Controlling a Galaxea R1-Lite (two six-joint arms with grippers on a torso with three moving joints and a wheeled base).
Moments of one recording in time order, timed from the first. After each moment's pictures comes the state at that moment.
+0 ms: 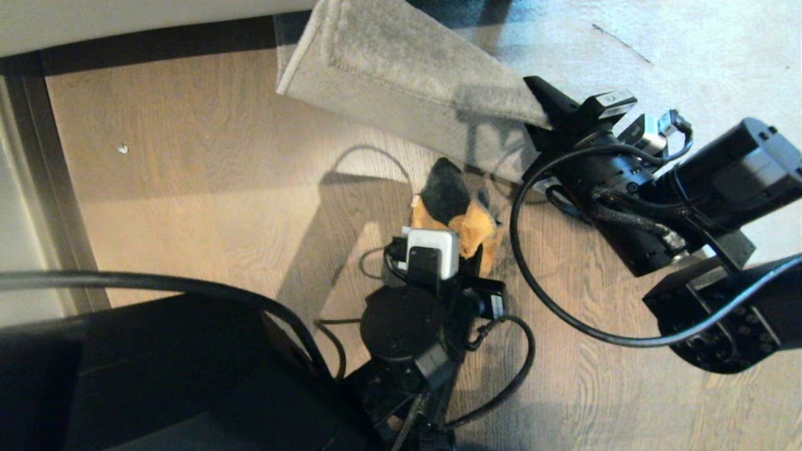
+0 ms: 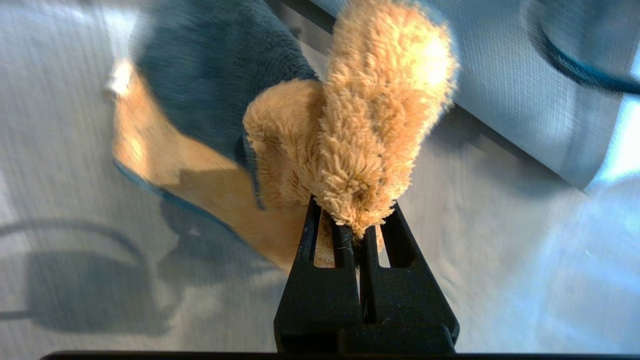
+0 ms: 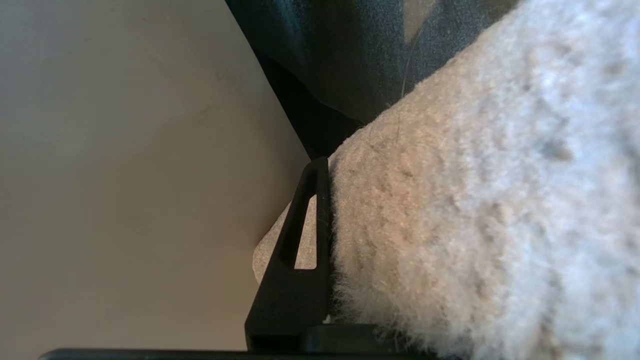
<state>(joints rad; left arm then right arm) -1.02 2.18 -0.87 -1.52 0.54 -0.11 0.59 1.80 -0.90 -1.52 -0.06 1.43</state>
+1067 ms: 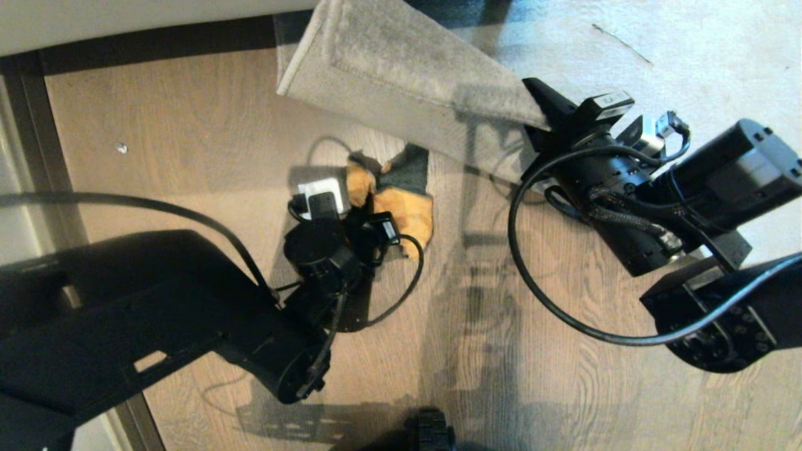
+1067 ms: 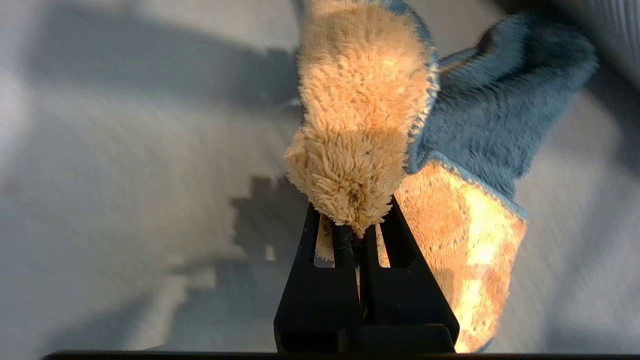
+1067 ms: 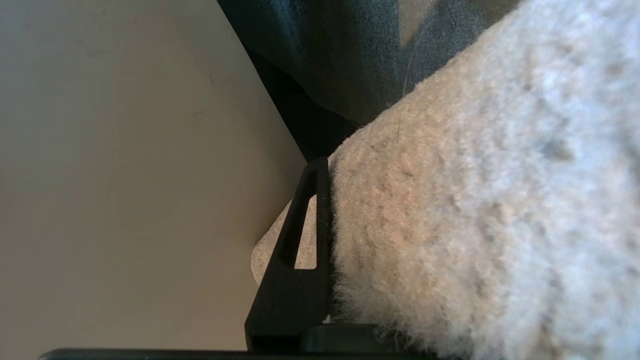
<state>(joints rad) -0.68 2.16 -0.90 -1.52 0.61 -0.14 0.59 1.80 -0.91 -1.52 -0.06 1.43</state>
